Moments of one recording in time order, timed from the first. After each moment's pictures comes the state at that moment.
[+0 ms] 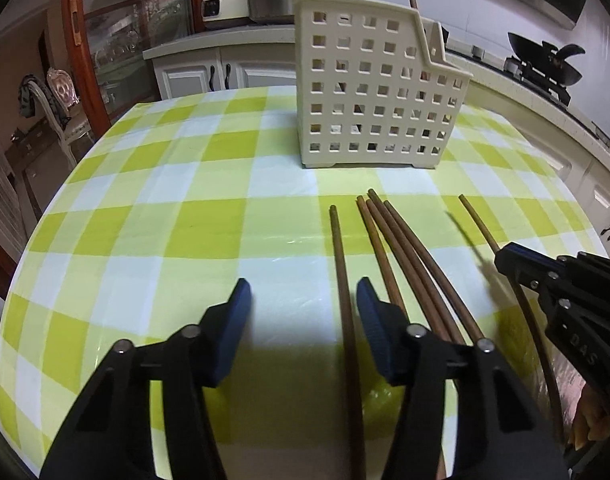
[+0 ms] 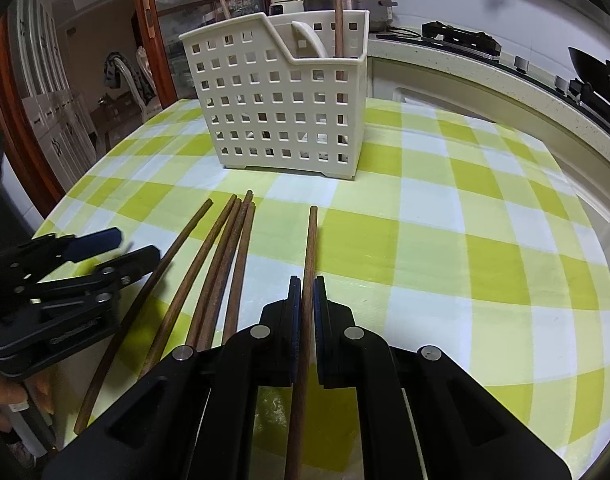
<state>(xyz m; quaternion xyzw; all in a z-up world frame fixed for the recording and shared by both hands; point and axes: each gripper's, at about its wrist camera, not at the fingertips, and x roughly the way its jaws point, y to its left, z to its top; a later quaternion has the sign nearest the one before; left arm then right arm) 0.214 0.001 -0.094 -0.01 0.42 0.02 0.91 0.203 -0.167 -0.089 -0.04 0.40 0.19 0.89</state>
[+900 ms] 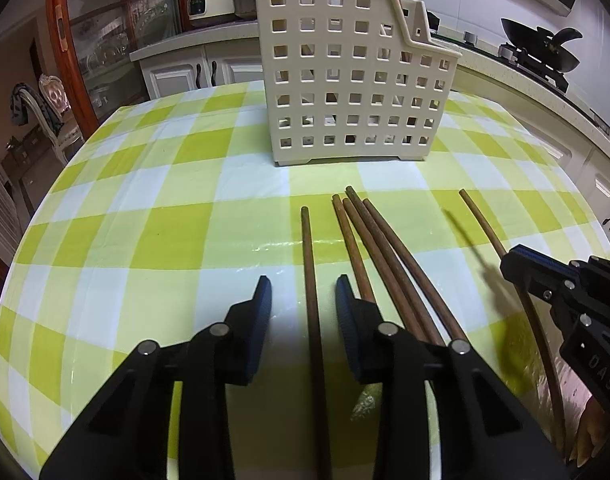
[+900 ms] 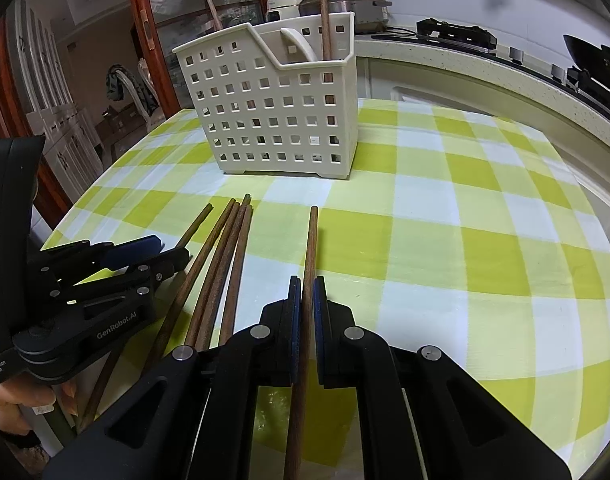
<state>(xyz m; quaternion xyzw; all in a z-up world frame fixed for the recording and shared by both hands) 0.228 -0.017 -0.103 0.01 0.43 0.01 0.90 0.202 -0.178 -0.089 -0.02 0.40 0.20 0.89</state>
